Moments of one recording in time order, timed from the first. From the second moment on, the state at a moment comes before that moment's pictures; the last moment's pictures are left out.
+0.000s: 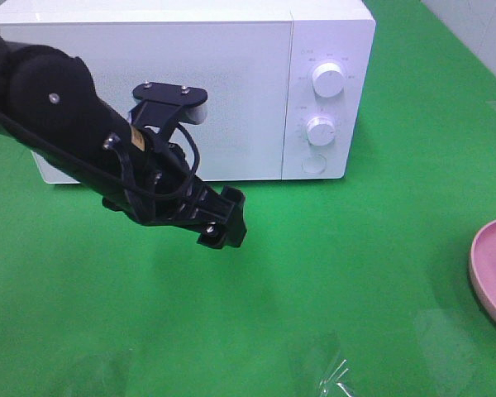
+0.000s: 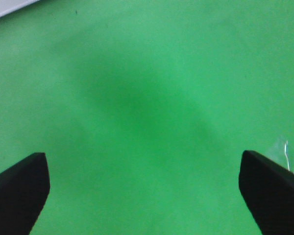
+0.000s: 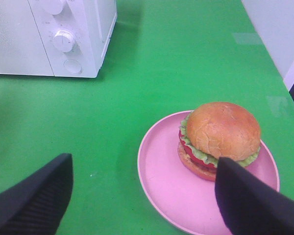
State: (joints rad) left arm -0.73 1.74 -1.01 -0.17 0.41 0.00; right arm 0.10 0.00 -0.50 -0.08 0.97 0.07
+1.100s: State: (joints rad) left arm 0.01 1.21 -0.98 -0.14 1.19 0.03; right arm 0.10 0.00 -0.50 -0.08 0.97 0.07
